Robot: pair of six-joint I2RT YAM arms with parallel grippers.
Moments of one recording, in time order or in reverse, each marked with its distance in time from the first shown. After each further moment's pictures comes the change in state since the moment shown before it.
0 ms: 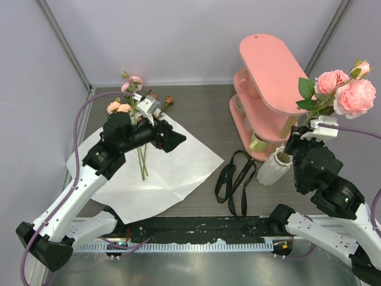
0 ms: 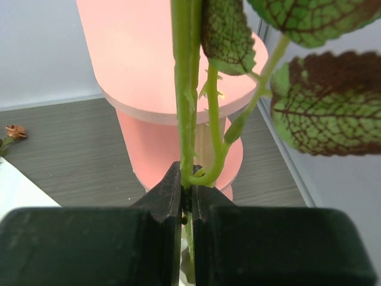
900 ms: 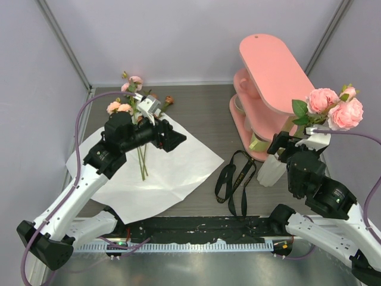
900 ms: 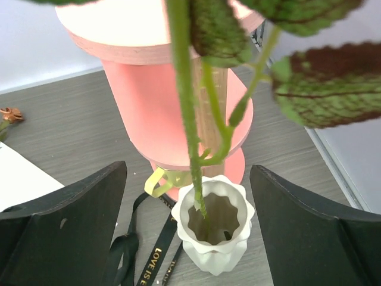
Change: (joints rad) left arm 0.000 0.010 0.000 -0.002 -0.008 0.000; right arm 0.000 -0.053 -0.143 -0.098 0.018 0.257
